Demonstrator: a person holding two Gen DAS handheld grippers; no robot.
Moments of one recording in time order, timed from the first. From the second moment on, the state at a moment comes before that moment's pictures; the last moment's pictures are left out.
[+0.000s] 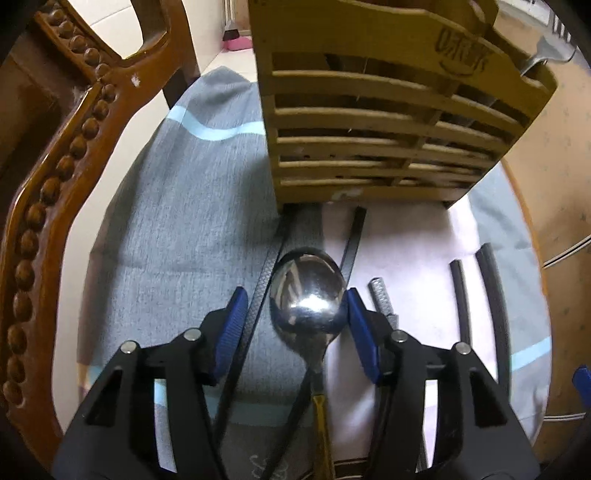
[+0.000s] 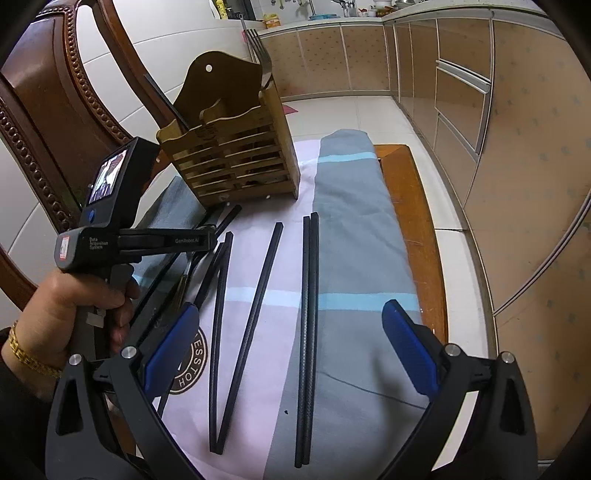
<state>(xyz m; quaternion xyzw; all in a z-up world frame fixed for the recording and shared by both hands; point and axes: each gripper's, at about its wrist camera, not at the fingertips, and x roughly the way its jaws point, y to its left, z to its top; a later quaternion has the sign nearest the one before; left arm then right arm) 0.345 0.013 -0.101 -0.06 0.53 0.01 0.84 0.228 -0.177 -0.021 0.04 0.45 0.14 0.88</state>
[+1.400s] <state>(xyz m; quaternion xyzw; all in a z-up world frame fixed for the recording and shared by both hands) 0.203 0.048 0.103 -0.04 0.27 -0.05 0.96 0.289 -0.044 -0.077 -0.06 0.49 0.17 0.85</state>
